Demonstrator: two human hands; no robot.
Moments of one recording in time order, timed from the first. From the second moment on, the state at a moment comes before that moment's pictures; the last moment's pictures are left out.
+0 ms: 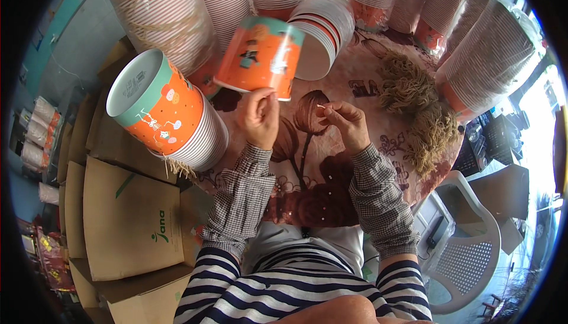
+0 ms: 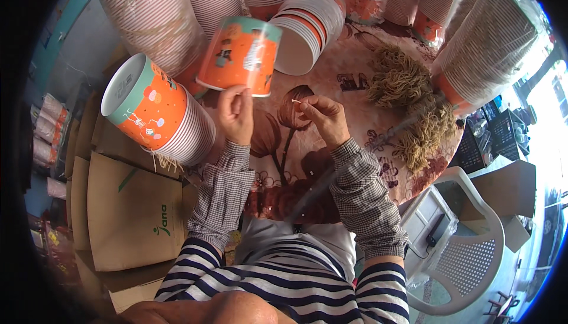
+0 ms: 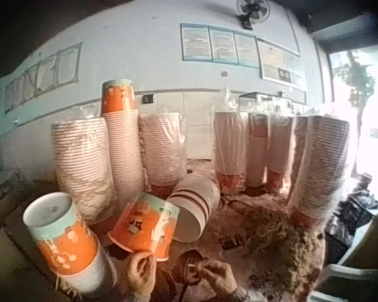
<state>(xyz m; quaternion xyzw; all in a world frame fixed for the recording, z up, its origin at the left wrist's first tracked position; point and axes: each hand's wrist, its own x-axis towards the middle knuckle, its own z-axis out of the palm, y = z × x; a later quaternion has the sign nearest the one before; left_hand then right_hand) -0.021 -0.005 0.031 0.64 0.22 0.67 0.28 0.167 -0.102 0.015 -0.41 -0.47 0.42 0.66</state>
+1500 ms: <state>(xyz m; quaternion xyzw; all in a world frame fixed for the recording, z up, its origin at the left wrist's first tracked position) -0.007 -0.023 0.017 0.64 0.36 0.28 0.63 0.142 -0.103 0.018 -0.55 -0.60 0.14 0.56</state>
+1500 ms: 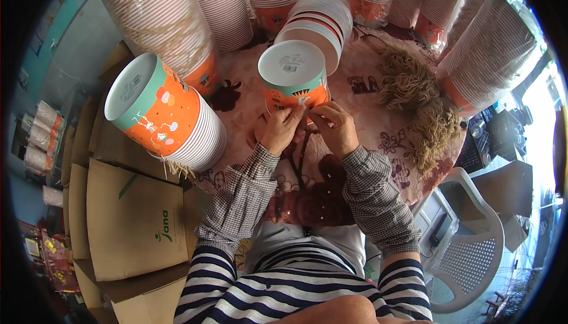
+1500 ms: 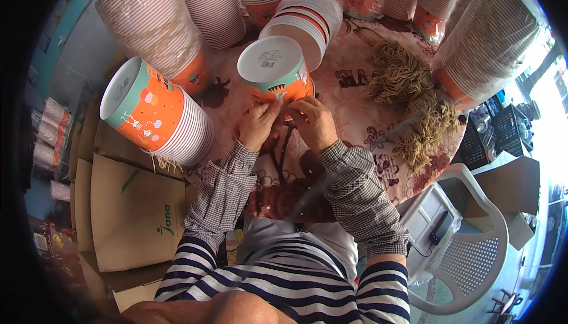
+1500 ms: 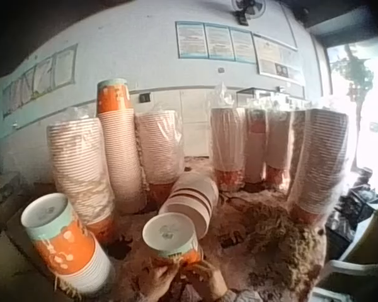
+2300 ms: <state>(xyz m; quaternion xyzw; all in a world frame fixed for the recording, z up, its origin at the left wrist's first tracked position) -0.018 -0.012 0.023 0.56 0.30 0.61 0.46 0.170 -0.094 0.006 -0.60 -0.37 0.36 0.61</state>
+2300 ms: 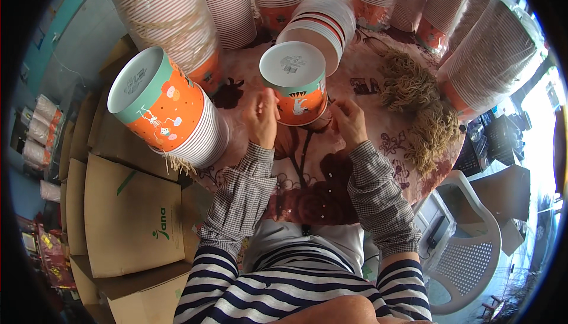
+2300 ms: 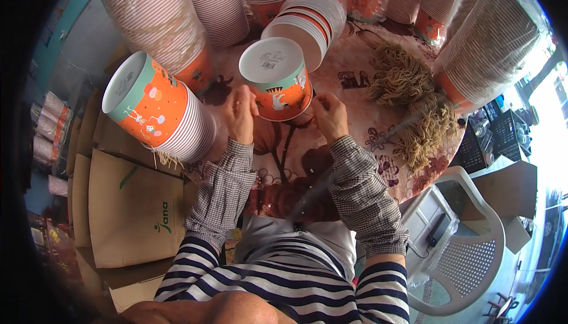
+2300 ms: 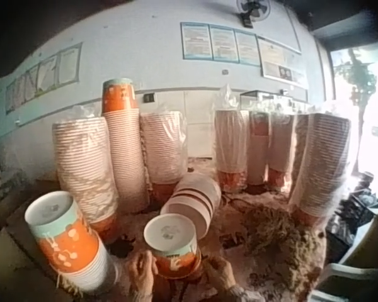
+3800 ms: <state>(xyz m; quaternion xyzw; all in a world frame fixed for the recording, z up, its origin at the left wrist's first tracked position) -0.025 -0.015 0.024 0.42 0.09 0.46 0.78 0.141 -0.099 0.011 -0.52 -0.52 0.24 0.63</state>
